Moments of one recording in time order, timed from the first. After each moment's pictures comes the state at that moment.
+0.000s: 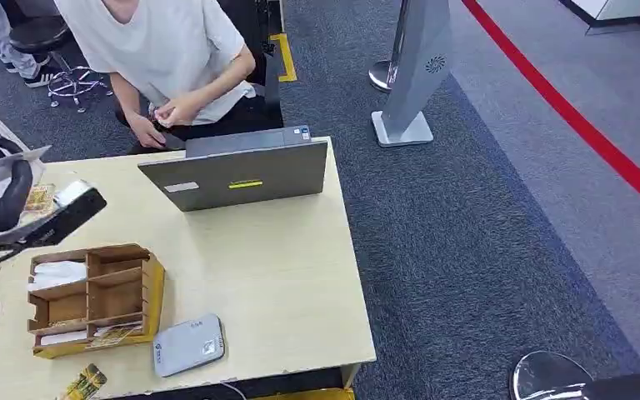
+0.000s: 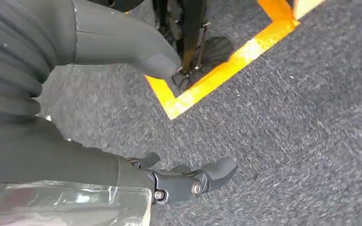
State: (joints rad) left arm -0.38 0.39 -0.29 -1.79 -1.13 -0.09 0.21; right arm 0.06 0.30 -1.33 -0.95 0.69 0.30 0.00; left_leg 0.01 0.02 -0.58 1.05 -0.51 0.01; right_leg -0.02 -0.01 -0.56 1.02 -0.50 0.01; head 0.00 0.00
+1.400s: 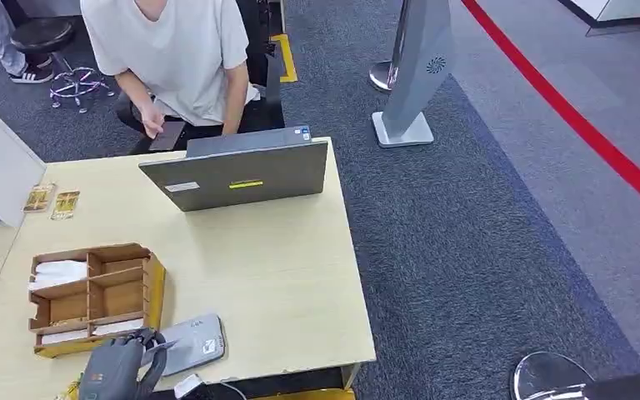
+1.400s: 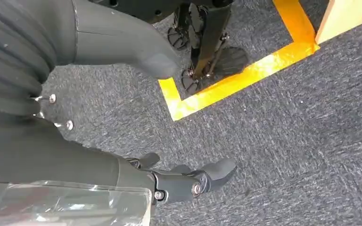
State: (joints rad) left arm 0.21 0.33 -0.55 -1.61 -1.08 0.23 0.16; right arm 0.25 0.30 -0.87 -1.01 0.47 0.20 0.07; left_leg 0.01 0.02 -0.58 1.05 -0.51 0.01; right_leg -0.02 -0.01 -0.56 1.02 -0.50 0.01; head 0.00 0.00
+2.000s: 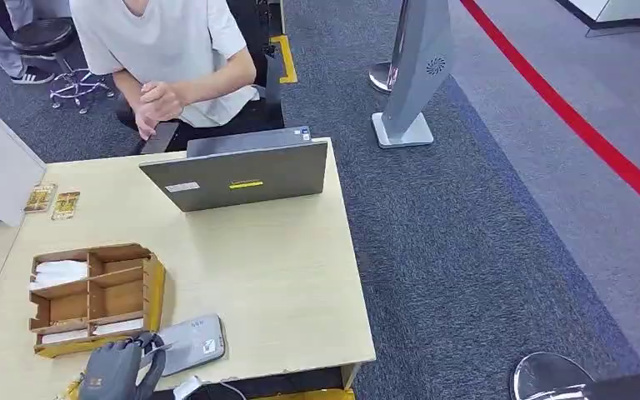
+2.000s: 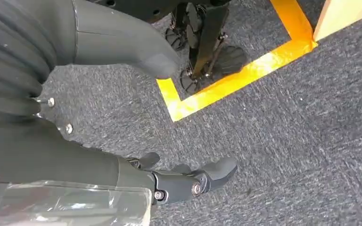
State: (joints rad) left arm 0.21 0.36 -0.59 -1.61 -1.11 0.38 0.23; right arm 0.25 0.30 -0.87 -0.99 0.44 0.17 0.07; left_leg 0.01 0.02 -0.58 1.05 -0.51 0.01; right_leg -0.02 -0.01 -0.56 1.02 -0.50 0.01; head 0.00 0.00
